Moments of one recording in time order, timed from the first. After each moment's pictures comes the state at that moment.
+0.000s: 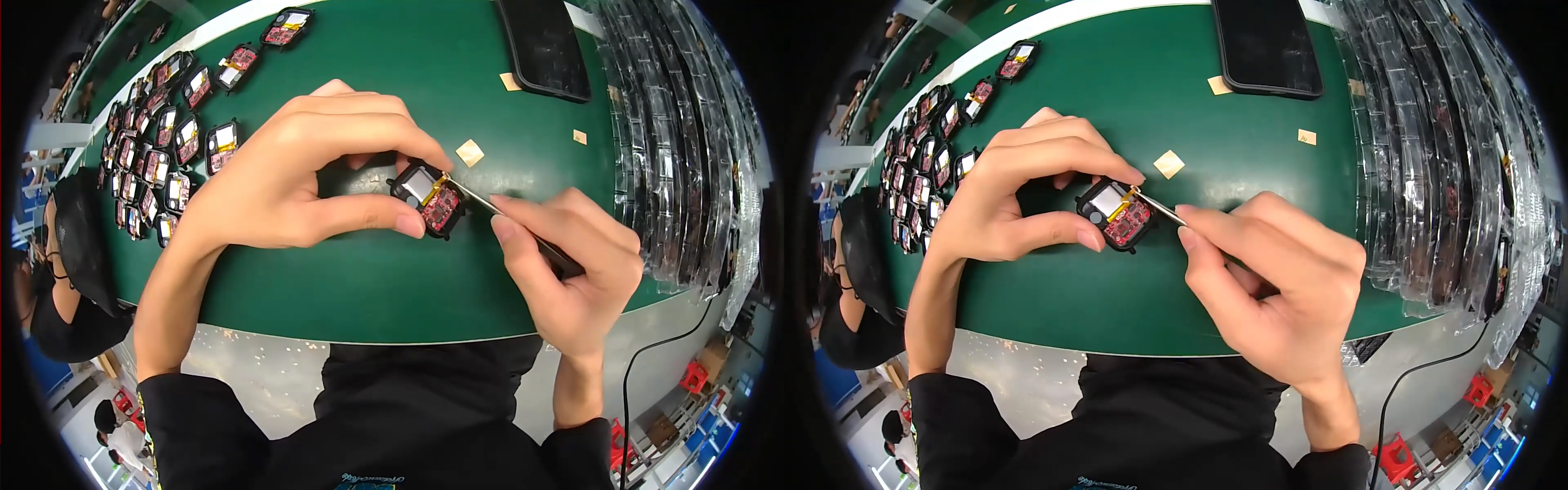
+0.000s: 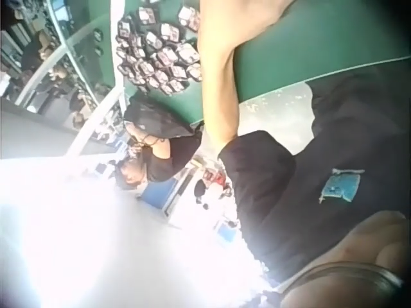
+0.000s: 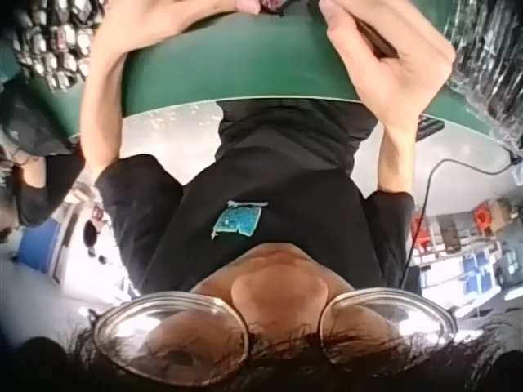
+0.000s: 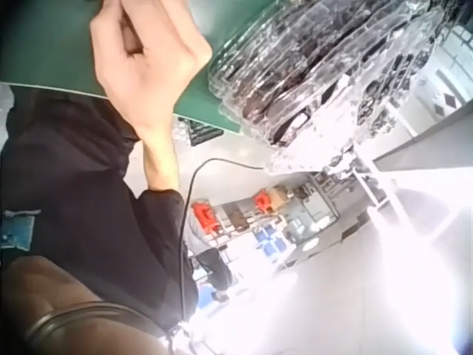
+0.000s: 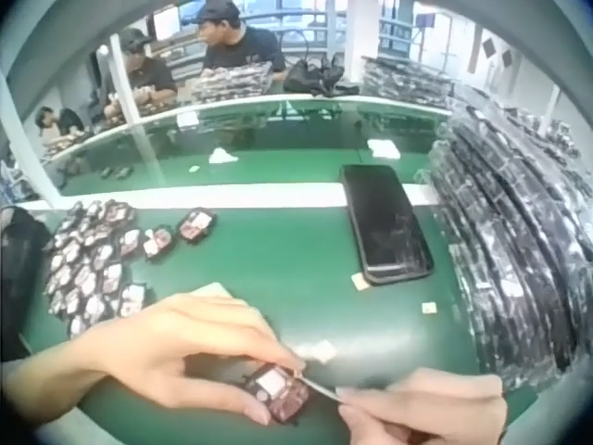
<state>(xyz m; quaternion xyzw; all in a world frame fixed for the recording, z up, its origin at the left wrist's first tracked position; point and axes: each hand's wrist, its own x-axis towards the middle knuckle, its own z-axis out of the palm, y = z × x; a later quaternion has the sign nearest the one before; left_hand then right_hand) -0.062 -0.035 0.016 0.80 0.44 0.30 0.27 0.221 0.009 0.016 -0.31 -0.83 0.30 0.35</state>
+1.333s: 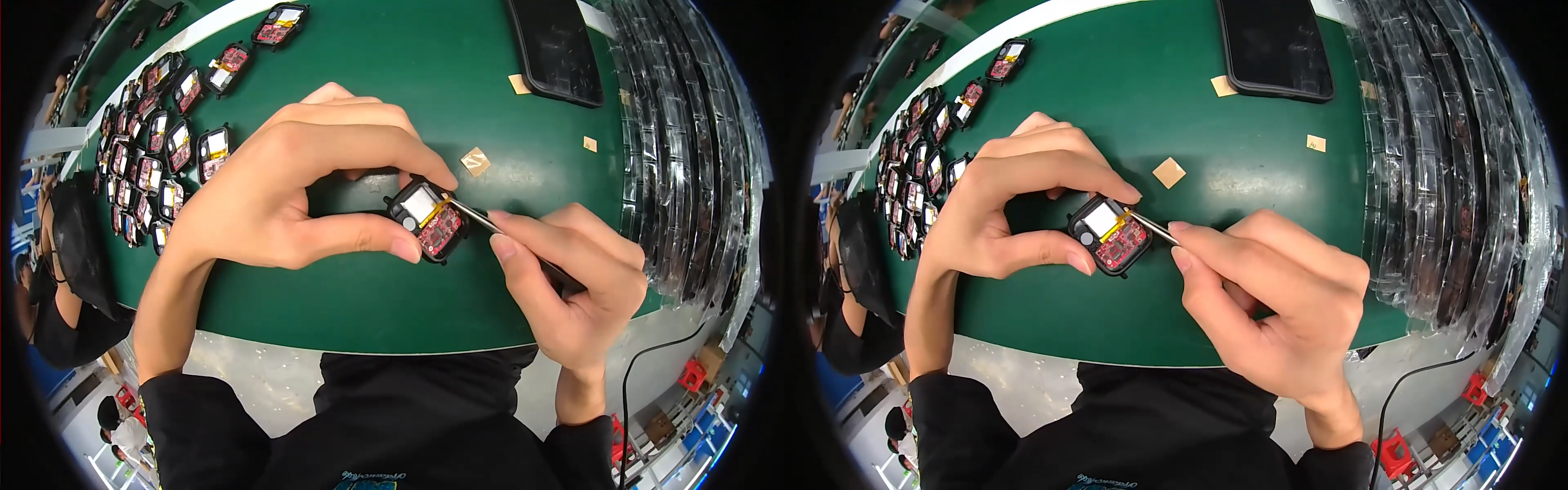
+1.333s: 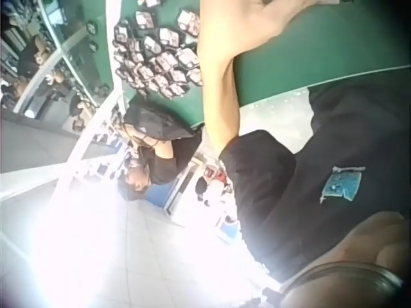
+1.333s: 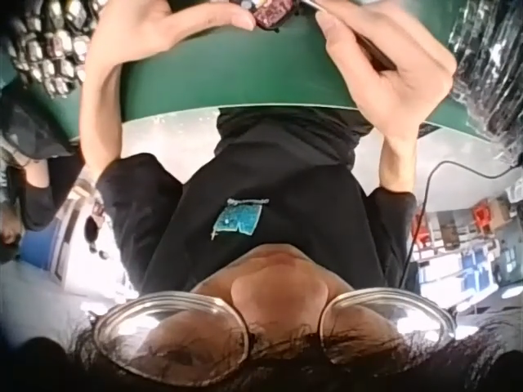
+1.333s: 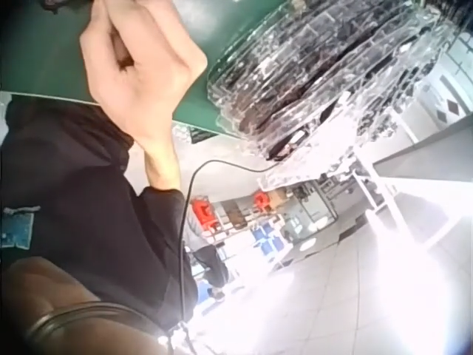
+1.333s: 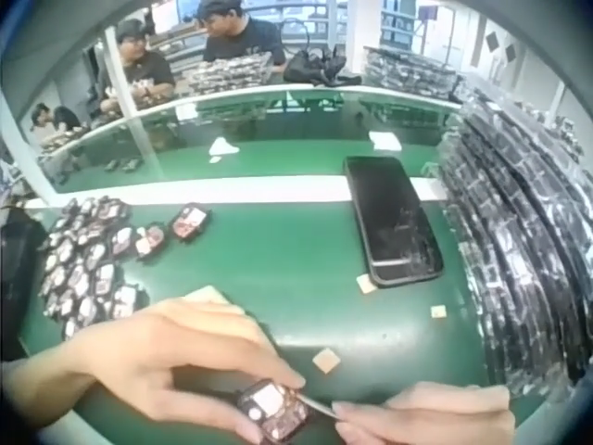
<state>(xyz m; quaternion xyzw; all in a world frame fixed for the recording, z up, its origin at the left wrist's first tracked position) -0.062 -0.032 0.021 0.79 0.45 0.29 0.29 0.224 0.014 0.016 -0.29 -0.82 0.36 0.34</state>
